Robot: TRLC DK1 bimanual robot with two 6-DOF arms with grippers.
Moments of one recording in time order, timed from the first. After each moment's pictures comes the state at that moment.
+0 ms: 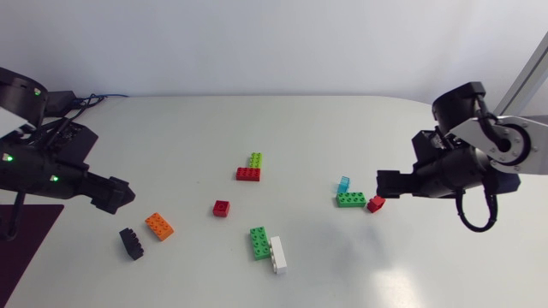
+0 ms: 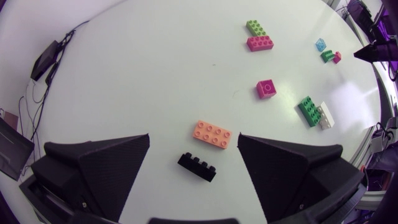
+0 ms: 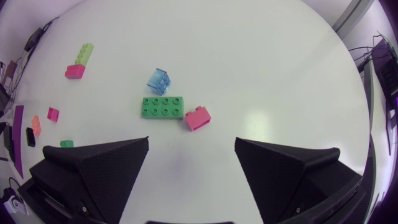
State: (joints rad) left arm 0.03 1.14 0.87 -0.78 0.08 0.35; right arm 0.12 1.33 0.85 -0.55 -0.02 0.10
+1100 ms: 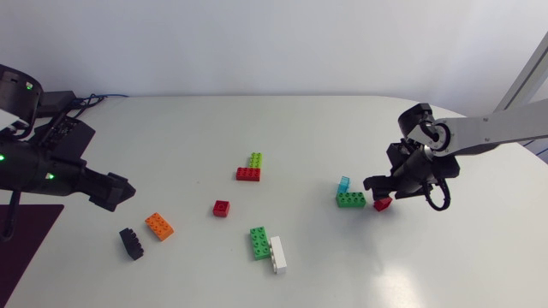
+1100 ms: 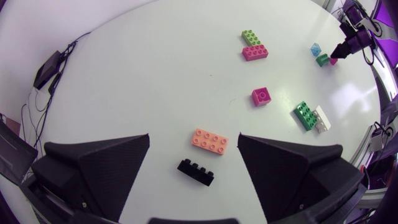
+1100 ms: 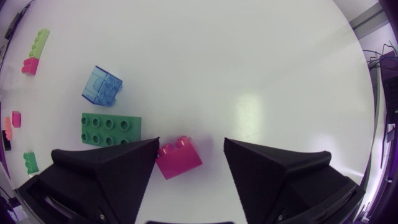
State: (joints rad) left arm 0.00 1.09 0.87 -0.77 0.08 0.35; right arm 0.03 1.79 1.04 -0.46 0.01 -0.02
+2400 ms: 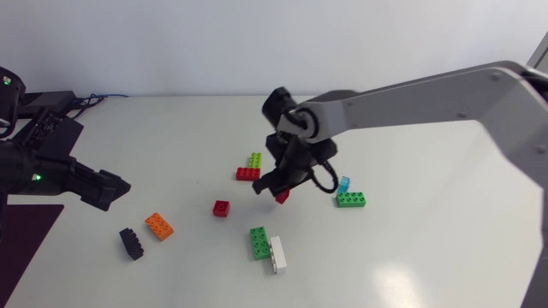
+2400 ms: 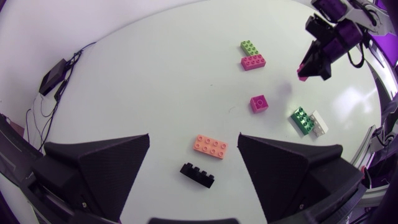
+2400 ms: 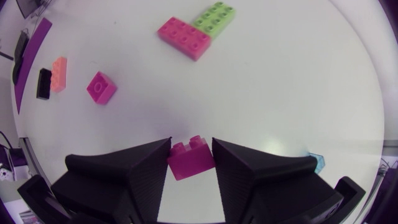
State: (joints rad) left arm 0.00 1.00 0.86 -0.77 0.08 0.35; right arm 0.64 2.01 1.48 -0.66 -0.04 0.07
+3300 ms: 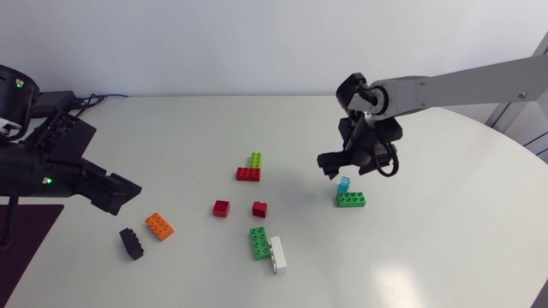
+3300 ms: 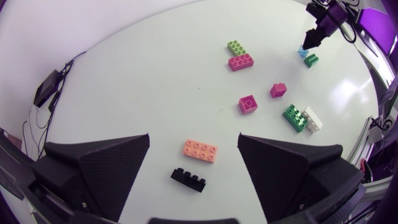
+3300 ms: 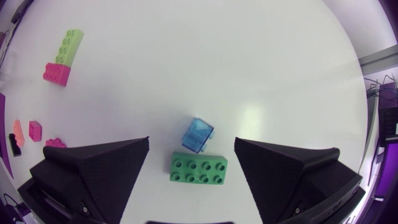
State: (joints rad) left arm -0.07 1.00 0.85 -0.75 0.08 0.35; right arm 0.31 1.92 1.39 -0.71 0.09 0.14
